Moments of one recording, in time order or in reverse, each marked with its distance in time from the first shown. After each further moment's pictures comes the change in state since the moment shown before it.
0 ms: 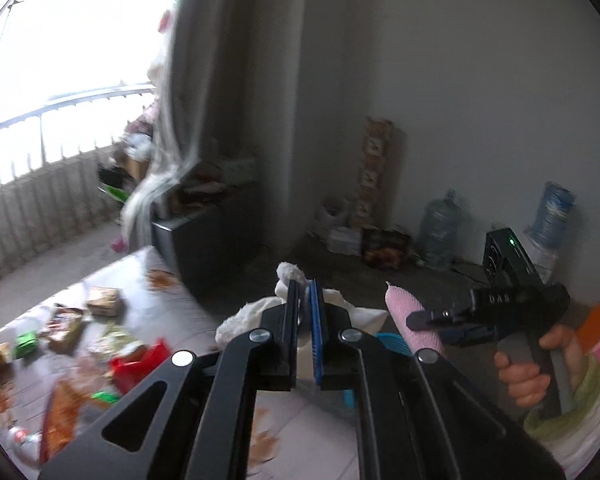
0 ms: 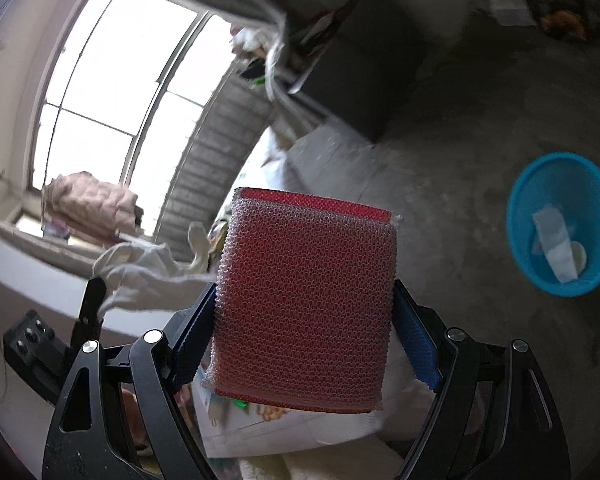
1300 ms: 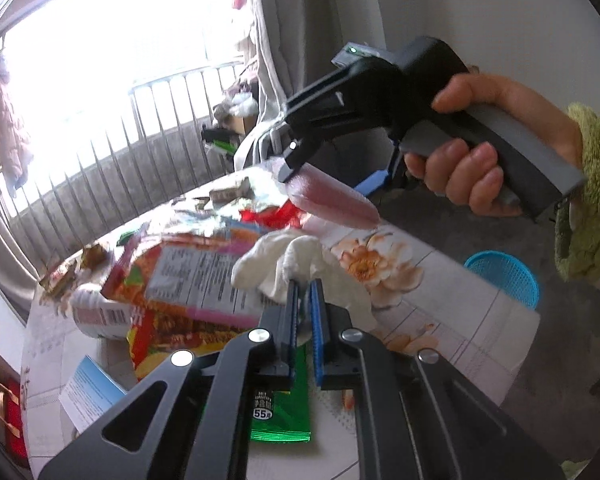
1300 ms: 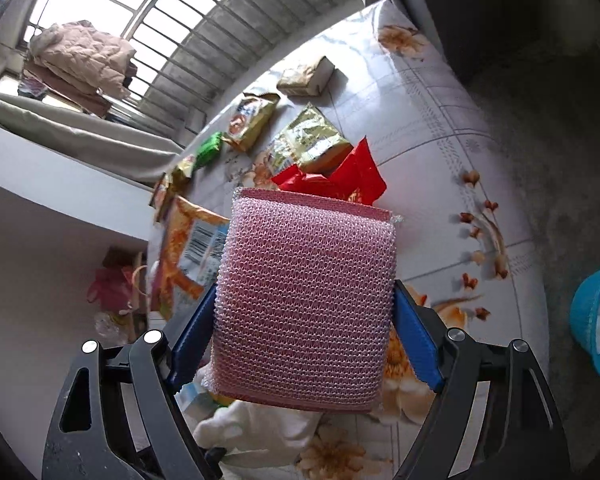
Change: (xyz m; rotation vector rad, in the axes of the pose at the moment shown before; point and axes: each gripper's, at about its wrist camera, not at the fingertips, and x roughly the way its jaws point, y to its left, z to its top) left arm -0.067 0.045 -0.184 0.022 0.076 0.427; right arm 0.199 0.161 -0.035 -0.345 0.379 -0.102
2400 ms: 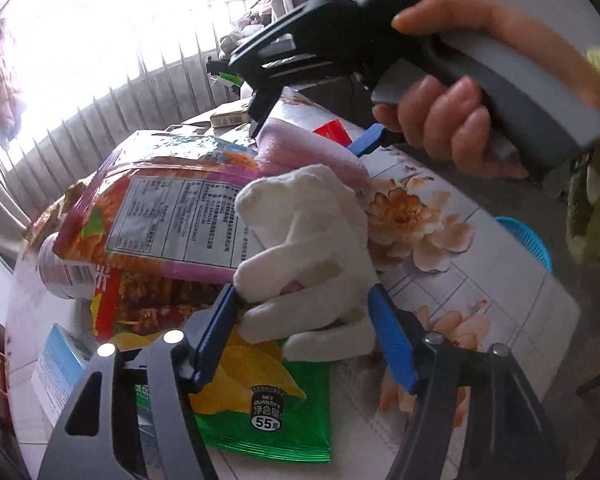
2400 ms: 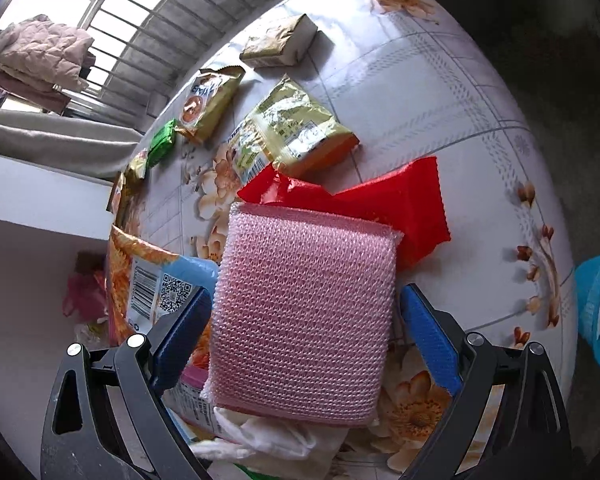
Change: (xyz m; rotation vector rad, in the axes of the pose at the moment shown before) left arm 0.075 0.017 -0.013 -0.056 0.260 0.012; right arm 0.077 0.010 0.035 0.050 0.102 -0.115
